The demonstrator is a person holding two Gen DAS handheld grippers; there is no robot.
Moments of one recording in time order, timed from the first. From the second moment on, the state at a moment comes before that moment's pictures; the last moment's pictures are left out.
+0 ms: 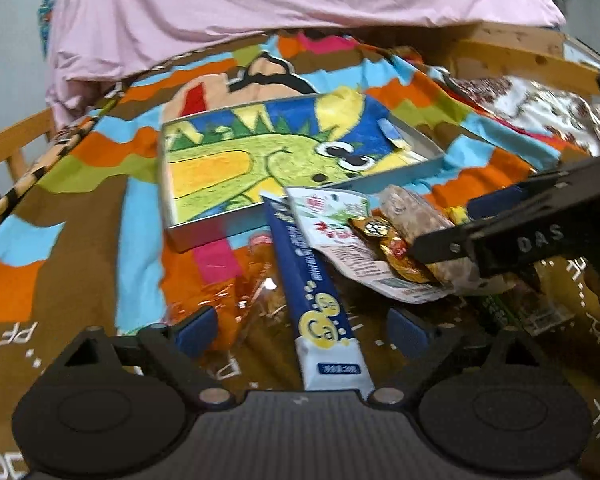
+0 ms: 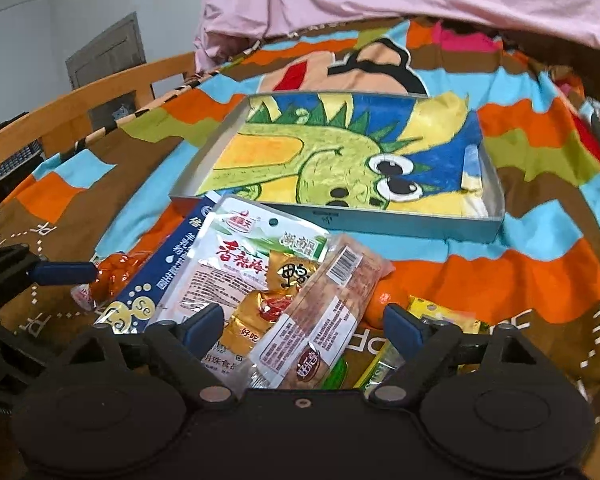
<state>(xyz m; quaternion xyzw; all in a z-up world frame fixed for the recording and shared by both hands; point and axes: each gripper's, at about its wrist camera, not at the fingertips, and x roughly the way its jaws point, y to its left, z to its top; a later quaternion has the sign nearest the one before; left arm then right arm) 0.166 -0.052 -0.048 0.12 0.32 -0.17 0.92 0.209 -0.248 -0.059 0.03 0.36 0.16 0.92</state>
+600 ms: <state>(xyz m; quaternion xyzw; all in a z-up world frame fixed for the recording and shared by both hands) 0.193 -0.046 -0.053 0.07 0.34 -0.19 0.92 0.222 -0.254 -0.077 0.09 0.41 0.16 0.89</state>
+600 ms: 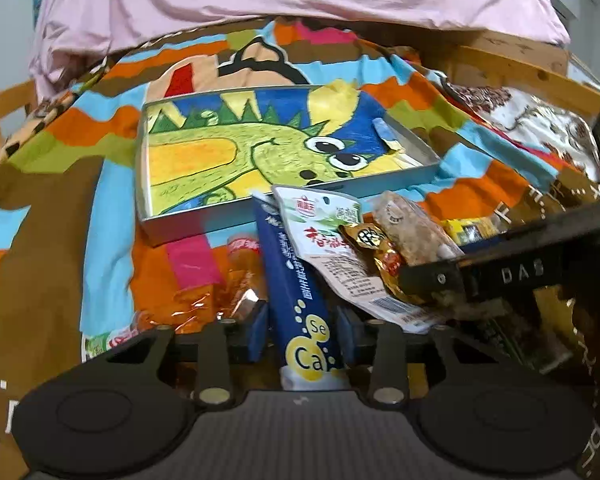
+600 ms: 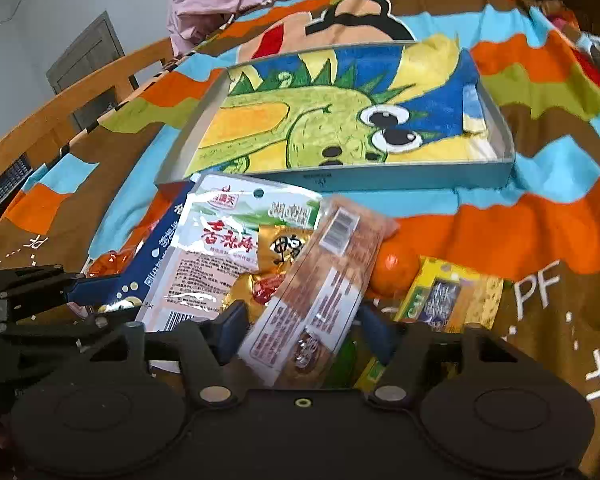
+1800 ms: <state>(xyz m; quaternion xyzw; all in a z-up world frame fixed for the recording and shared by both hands) 0.124 -0.029 -0.032 0.04 0.30 -0.14 0.94 0.150 -0.242 -0.052 0.03 0.33 0.19 0.92</state>
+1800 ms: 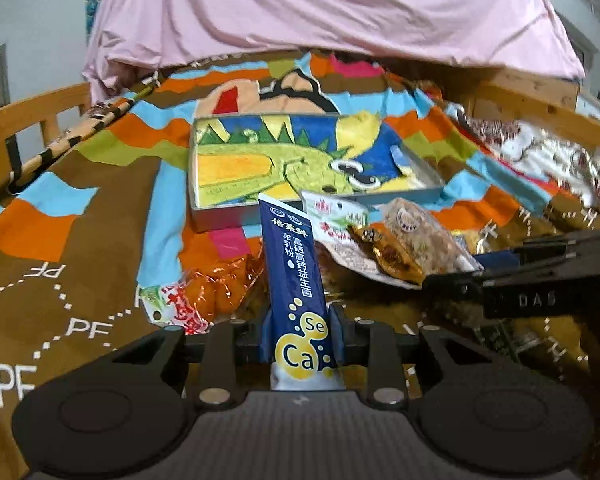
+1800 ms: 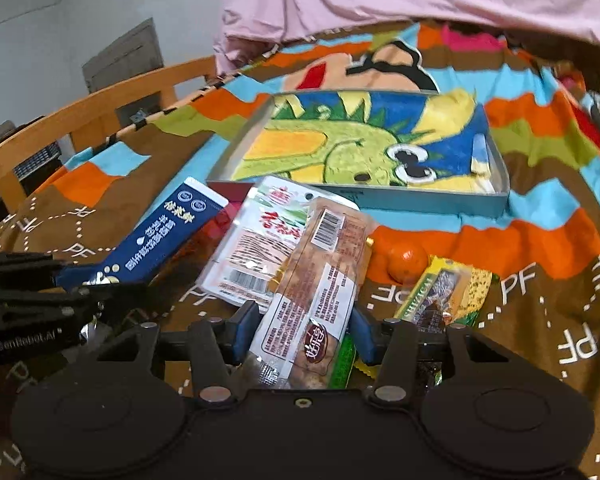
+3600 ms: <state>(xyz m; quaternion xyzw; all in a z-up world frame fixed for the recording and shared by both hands) 0.375 -0.020 -0.034 -0.02 0.28 -0.11 0.95 0.391 -0.205 -0.064 -0.07 0.25 0.19 0.95</state>
